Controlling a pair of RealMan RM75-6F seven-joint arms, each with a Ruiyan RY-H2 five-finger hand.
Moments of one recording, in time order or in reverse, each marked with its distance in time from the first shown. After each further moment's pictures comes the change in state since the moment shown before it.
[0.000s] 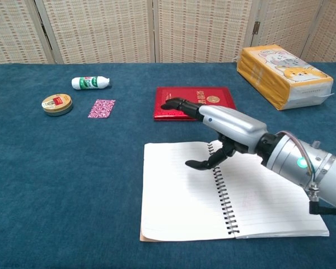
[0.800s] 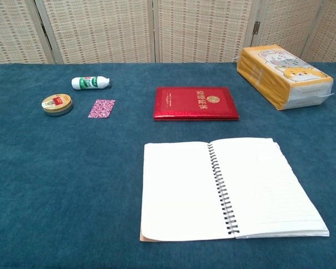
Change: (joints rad) left arm -0.088 -0.018 0.104 -0.033 0.130 -0.143 0.143; right arm -0.423 0.695 -0.036 -0.667 0.339 0.230 -0.580
